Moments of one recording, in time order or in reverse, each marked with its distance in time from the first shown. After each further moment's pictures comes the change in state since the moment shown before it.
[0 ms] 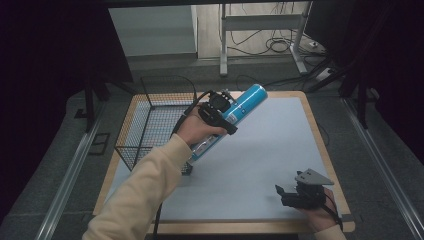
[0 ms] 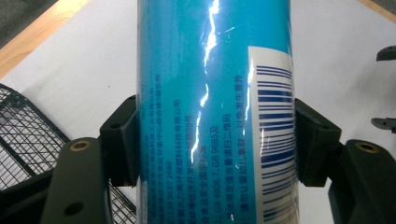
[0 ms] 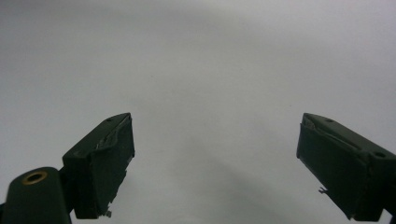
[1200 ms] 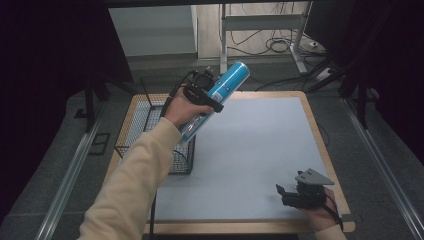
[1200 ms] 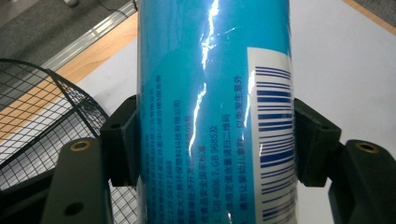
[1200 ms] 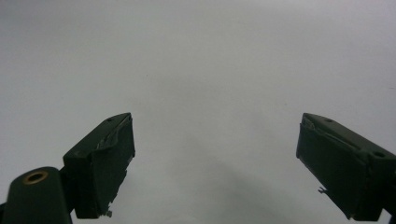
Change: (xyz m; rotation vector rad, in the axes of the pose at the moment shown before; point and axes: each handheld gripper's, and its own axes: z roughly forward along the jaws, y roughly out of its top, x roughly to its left) left arm 0.057 0.013 -0.022 -0.052 0.083 -0.080; right arm -0.001 -0.001 0.001 -0.001 -0.012 -0.002
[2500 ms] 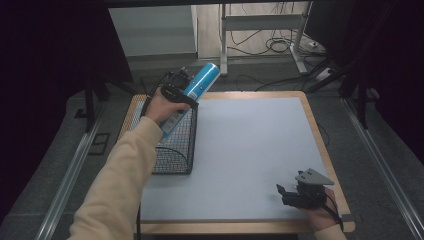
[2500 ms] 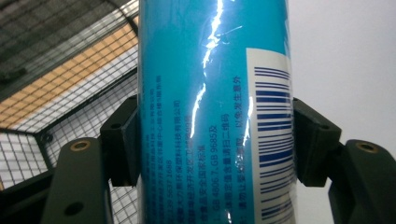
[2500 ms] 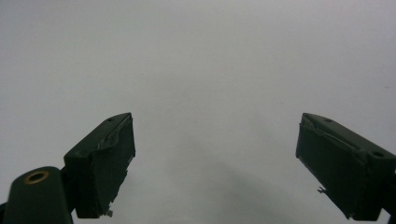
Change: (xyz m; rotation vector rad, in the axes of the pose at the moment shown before) left arm 0.069 -0.037 0.011 0.061 0.103 -0.102; right arm -0.001 0.000 0.001 0.003 -0.014 0.001
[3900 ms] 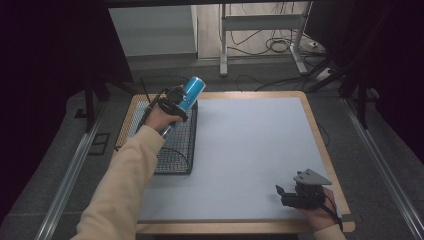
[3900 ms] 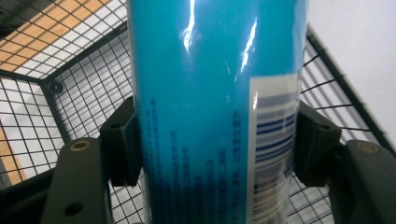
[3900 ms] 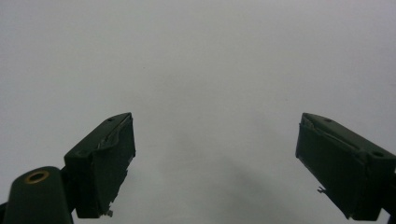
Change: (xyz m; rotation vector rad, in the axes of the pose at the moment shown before) left arm 0.029 -0.034 0.071 0.180 0.120 -0.014; right arm 0.002 -0.001 0.003 0.017 0.001 -0.016
